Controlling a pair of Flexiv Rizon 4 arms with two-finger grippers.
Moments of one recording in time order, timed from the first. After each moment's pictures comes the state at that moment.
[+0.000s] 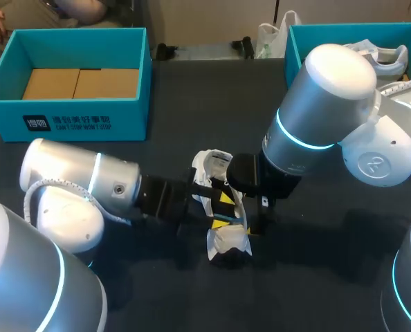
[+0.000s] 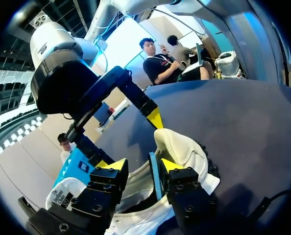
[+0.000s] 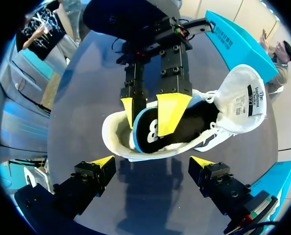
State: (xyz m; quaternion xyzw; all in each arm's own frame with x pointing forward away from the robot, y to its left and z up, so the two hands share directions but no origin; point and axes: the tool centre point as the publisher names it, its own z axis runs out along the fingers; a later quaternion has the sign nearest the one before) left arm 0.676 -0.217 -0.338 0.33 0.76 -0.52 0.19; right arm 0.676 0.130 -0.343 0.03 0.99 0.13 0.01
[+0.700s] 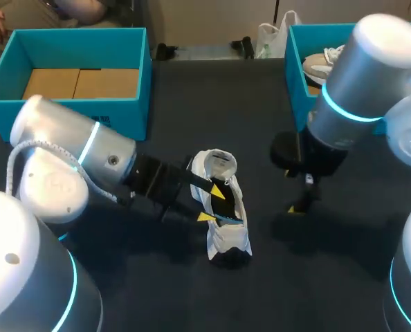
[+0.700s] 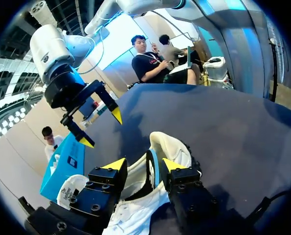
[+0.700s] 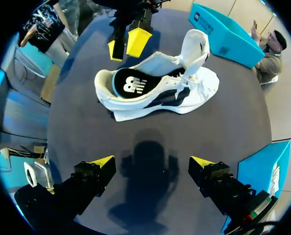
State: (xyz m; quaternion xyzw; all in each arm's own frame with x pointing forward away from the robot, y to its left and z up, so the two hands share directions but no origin) left arm 0.677 -0.190 -0.318 0.35 0.80 -0.48 0.11; right arm 0.706 0.042 -0.316 0.04 0.99 0.11 0.02
